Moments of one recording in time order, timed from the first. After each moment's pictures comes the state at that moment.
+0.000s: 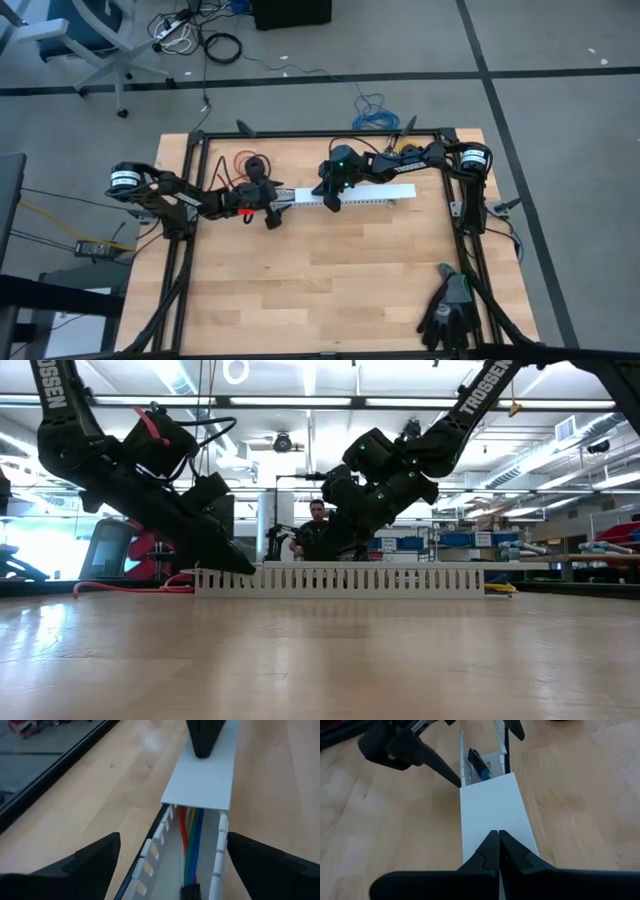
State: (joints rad) left arm 0.20 1.52 0.28 0.77 -0.26 0.08; right arm -0.33 1.94 1.07 0.17 -0.40 0.05
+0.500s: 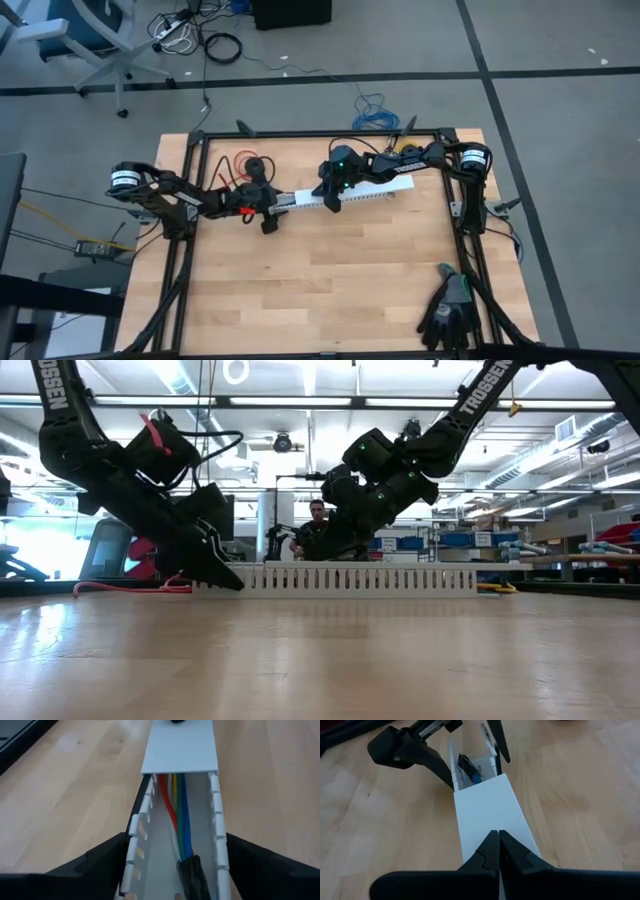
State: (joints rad) left arm 0.21 1.52 0.28 0.67 -0.13 0.10; right arm -0.33 1.94 1.07 0.18 -0.41 0.05
